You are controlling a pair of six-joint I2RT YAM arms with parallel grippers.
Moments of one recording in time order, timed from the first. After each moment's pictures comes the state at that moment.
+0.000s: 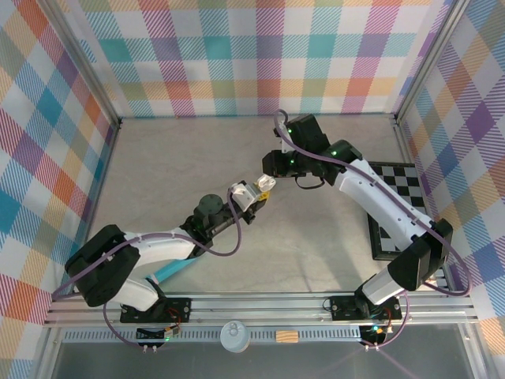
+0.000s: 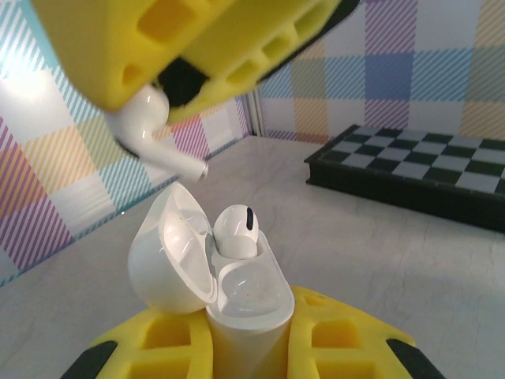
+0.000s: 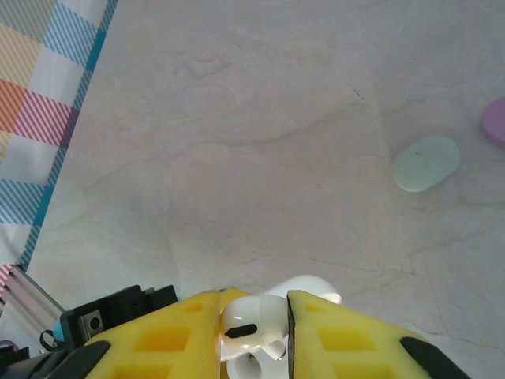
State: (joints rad) left arm -0.81 1.45 0.56 0.87 0.07 0.18; right arm 0.65 1.53 1.57 -0.82 -0.22 0.48
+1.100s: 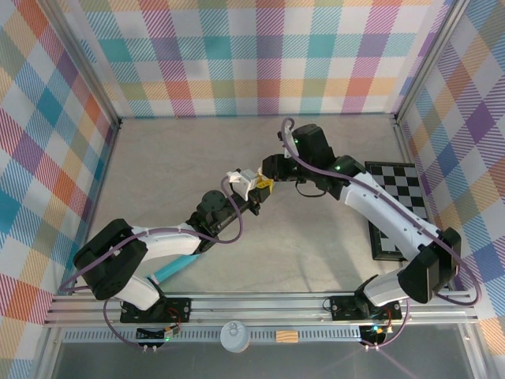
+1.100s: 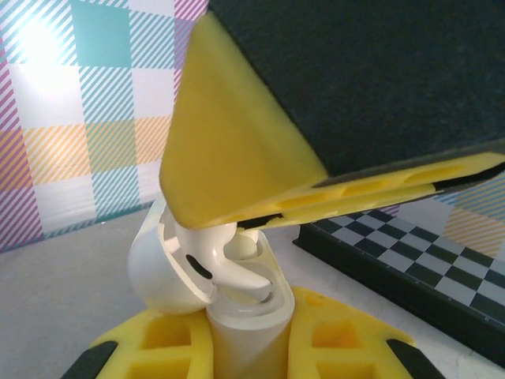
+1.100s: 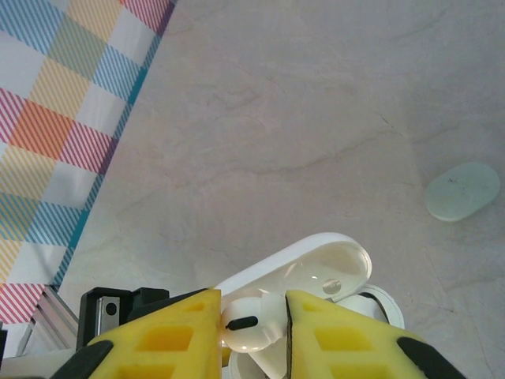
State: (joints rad) left arm -0.81 1.50 0.61 0.97 0.01 -0.10; right arm 0.65 1.41 1.34 -0.55 -0.25 0.53
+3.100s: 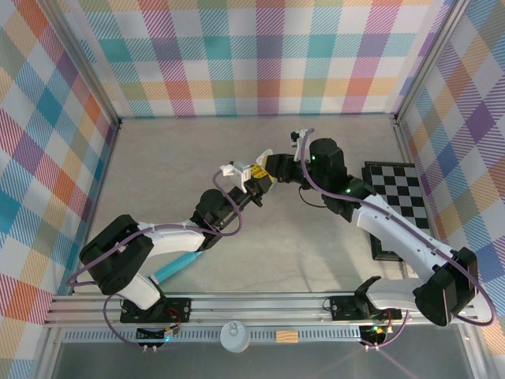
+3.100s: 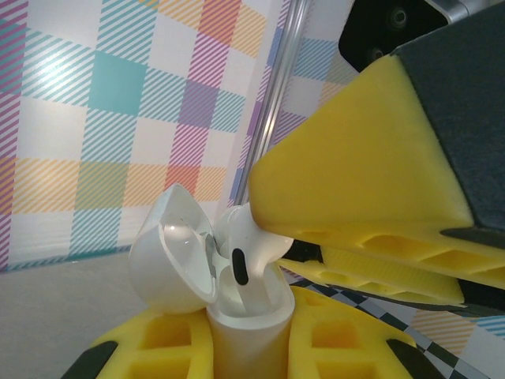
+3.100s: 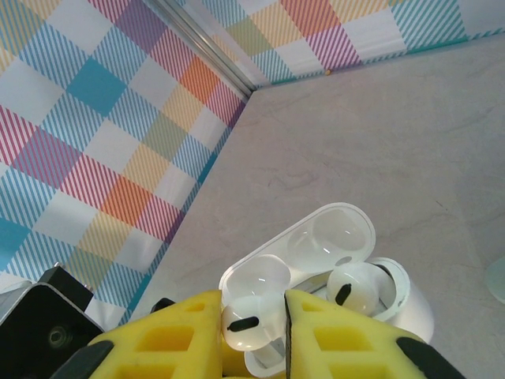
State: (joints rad) left arm -0.81 1.55 0.66 1.13 -0.03 -0.27; right arm 0.65 1.25 1.09 -0.15 -0.24 0.63
